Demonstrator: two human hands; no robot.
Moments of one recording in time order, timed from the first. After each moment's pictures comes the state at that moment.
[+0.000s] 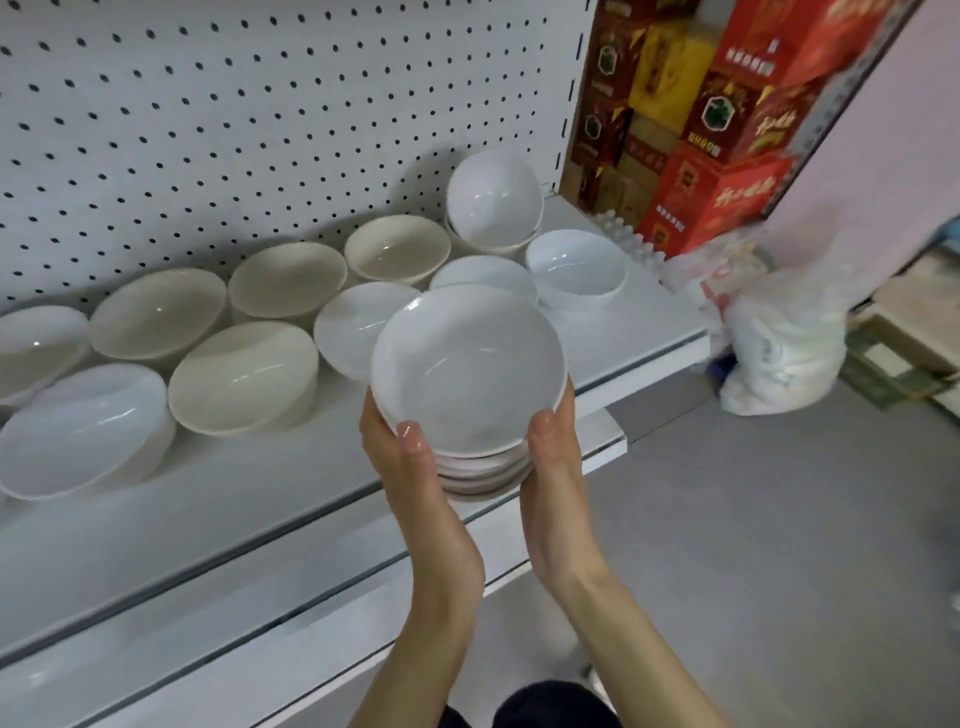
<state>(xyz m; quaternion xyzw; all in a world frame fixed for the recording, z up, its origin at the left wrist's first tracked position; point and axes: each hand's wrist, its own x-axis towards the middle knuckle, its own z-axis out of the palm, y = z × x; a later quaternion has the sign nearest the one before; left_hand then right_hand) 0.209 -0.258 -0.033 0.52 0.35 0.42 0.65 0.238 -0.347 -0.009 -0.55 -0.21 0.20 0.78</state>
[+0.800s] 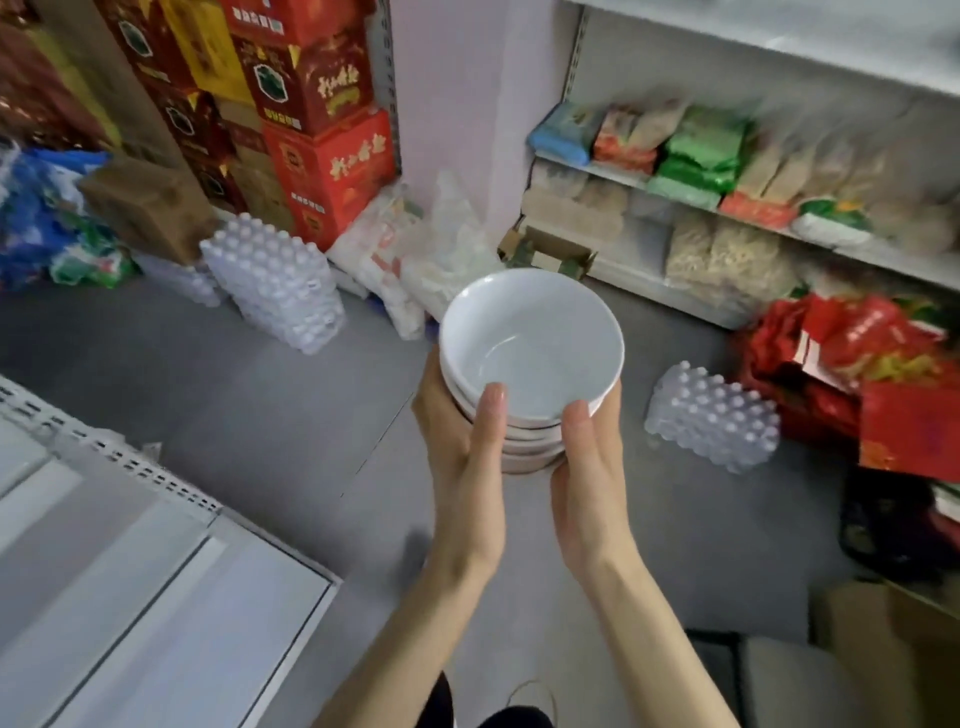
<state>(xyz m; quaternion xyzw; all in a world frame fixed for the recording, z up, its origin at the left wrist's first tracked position) 0.492 -0.748 -0.022 0.60 0.02 0.14 0.79 0.492 -0.828 -0.022 -0.63 -0.01 -0.09 0.78</state>
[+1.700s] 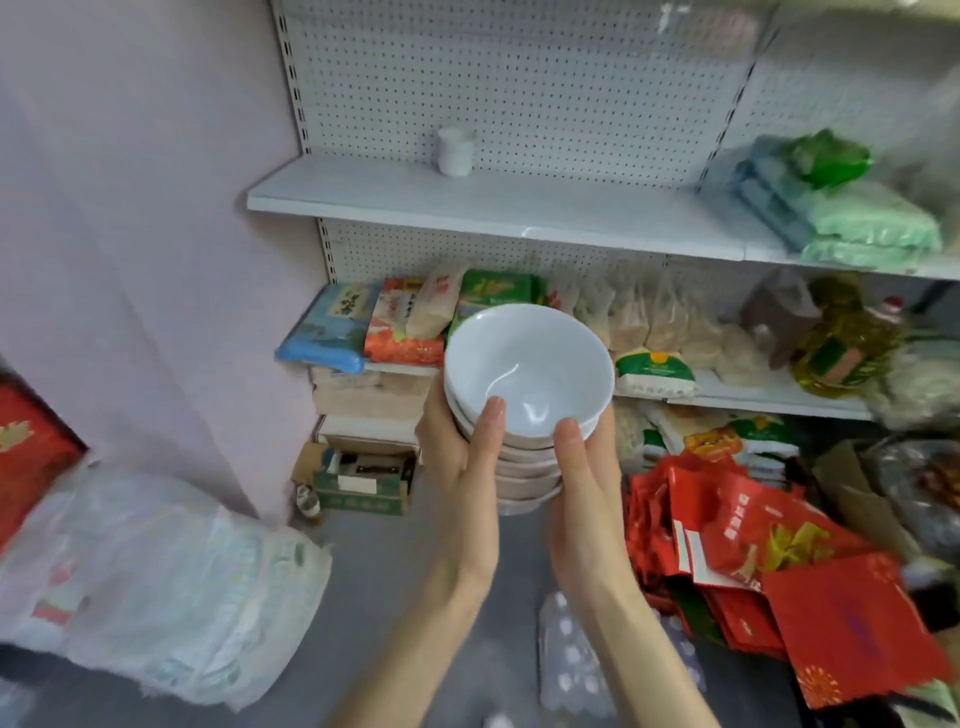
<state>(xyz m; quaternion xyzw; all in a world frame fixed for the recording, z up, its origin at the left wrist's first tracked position) 1.125 -1.258 0.013 0.58 -0.12 0.01 0.80 1.090 -1.333 0.020 -0.60 0.05 -0.29 0.74</state>
